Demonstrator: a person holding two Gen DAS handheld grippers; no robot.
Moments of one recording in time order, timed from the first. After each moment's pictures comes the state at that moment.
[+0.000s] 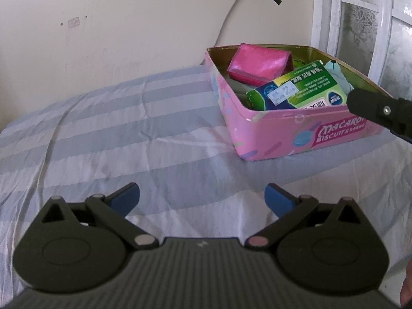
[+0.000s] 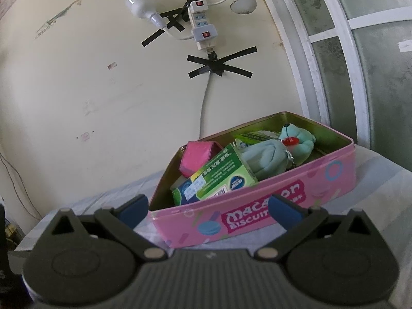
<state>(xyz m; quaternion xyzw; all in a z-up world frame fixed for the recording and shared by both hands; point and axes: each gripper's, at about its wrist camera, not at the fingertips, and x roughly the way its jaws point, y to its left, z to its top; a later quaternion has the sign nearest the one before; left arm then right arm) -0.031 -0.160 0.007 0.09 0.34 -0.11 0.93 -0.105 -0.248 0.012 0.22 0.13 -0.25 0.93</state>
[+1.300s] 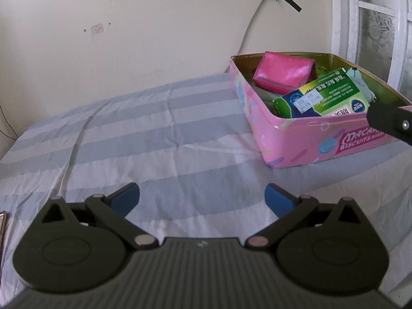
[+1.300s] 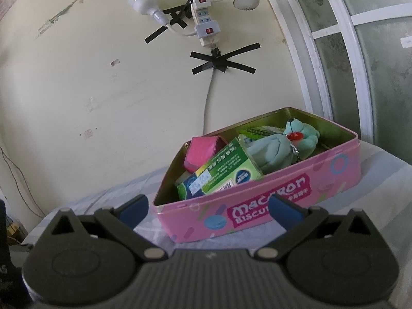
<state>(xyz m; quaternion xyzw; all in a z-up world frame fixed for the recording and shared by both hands) -0.031 -0.149 0.008 0.10 0.32 -0.06 0.94 -0.103 -0.242 0.010 0.23 0.14 -0.24 0.93</state>
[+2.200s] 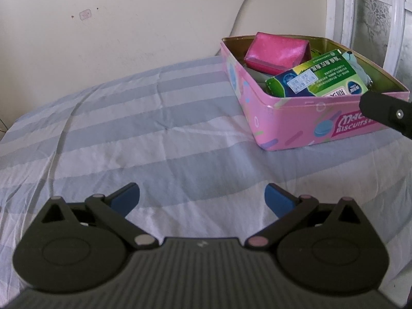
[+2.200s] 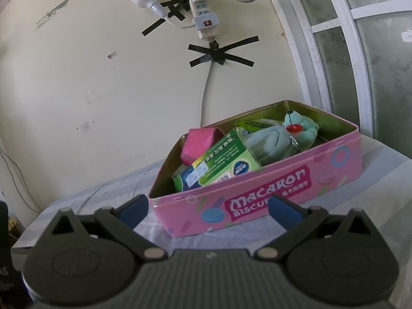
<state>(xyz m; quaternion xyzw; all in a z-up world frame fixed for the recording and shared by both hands) -0.027 -0.149 -0.002 0.10 0.35 -0.08 0.93 -0.098 -0.243 0.002 0.23 0.15 -0.24 0.93</state>
